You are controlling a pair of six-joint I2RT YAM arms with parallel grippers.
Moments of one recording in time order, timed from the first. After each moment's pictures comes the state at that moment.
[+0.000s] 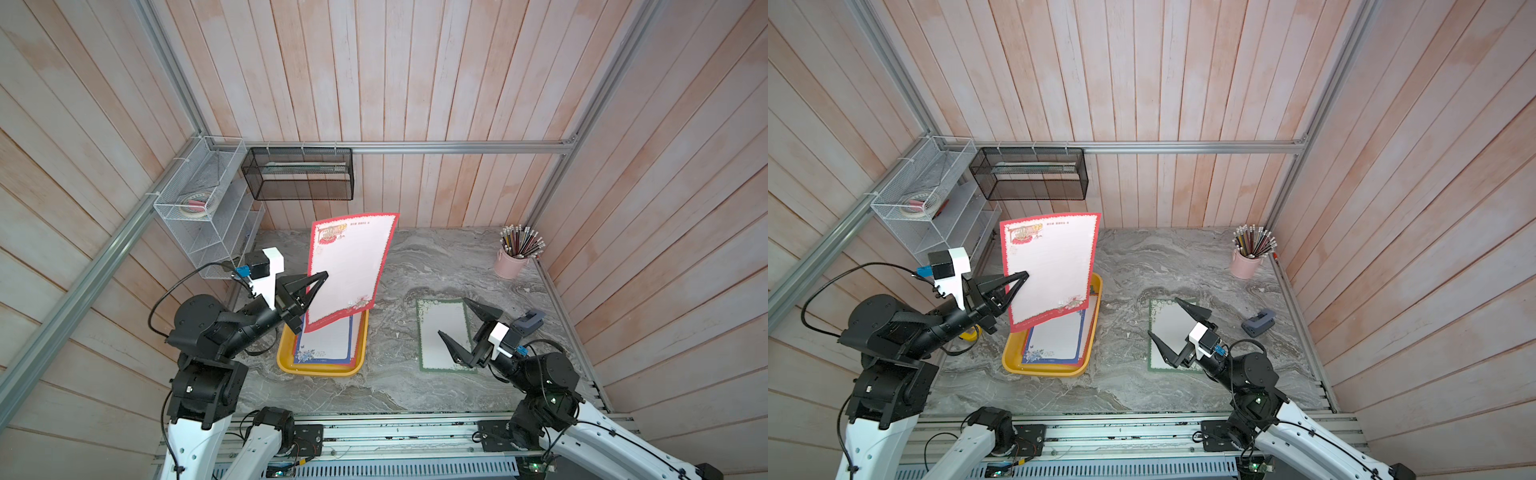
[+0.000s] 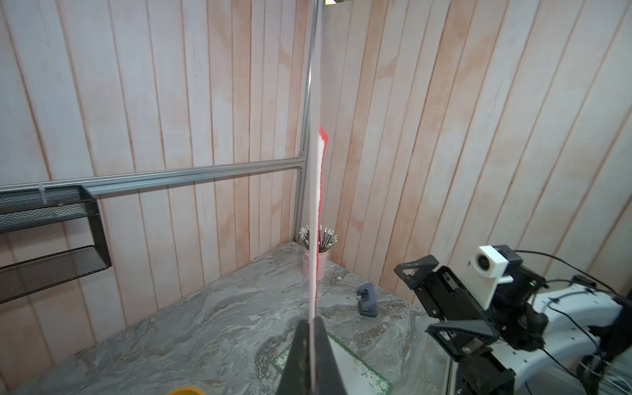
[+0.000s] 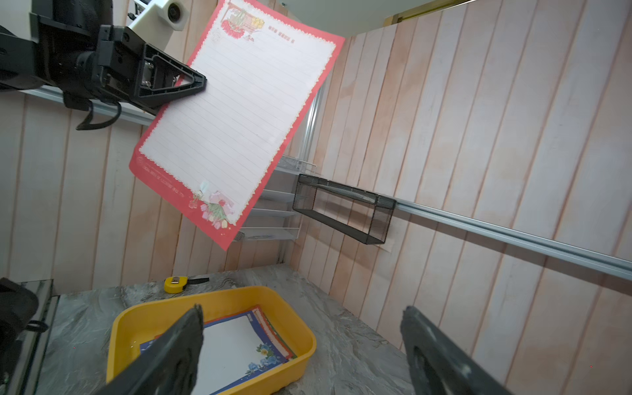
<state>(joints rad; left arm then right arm) -0.17 0.66 1.09 -0.26 0.80 -0.19 0.88 0.49 0.38 0.48 -0.15 -0.18</state>
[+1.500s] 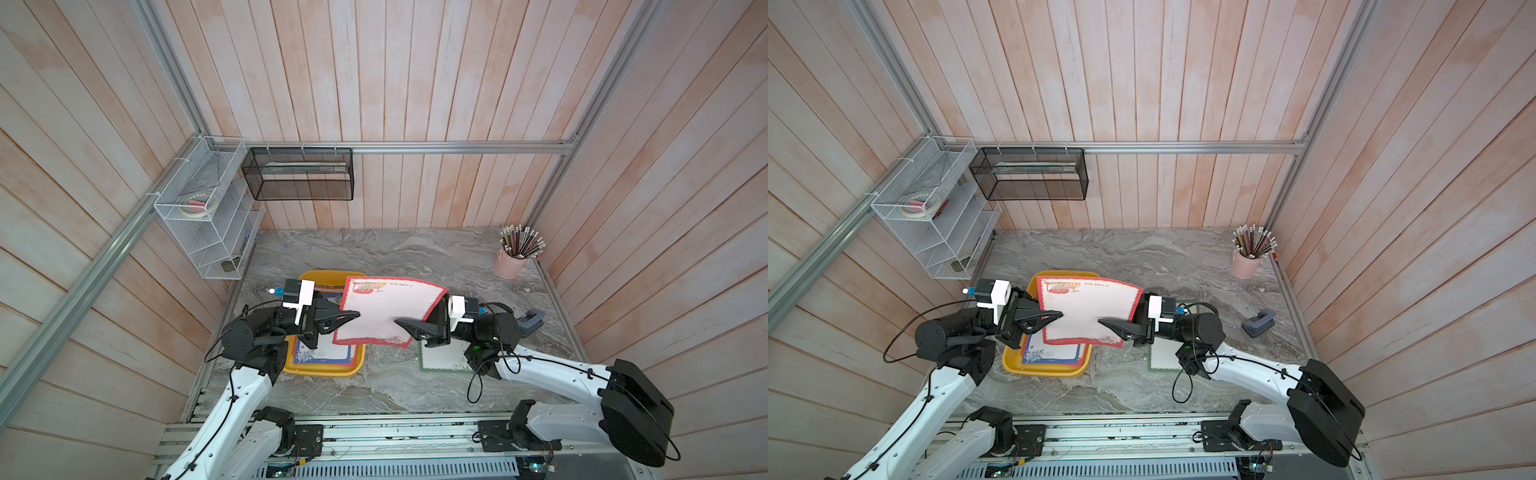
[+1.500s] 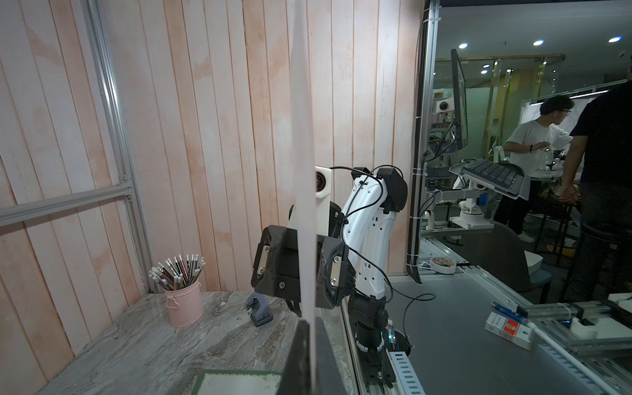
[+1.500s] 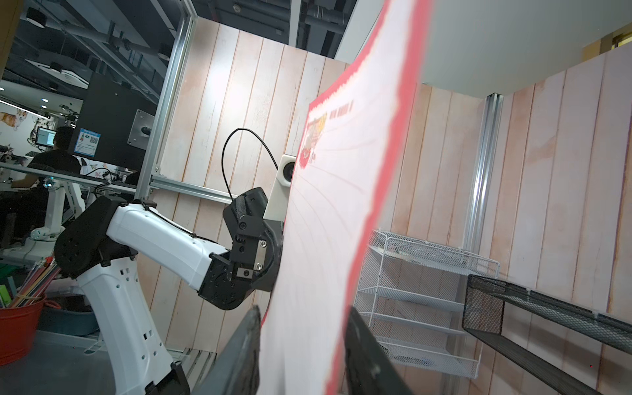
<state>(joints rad) -0.23 0.83 0.64 0.99 1.27 -0.68 0.89 1.25 0.63 1.31 -0.66 0.19</state>
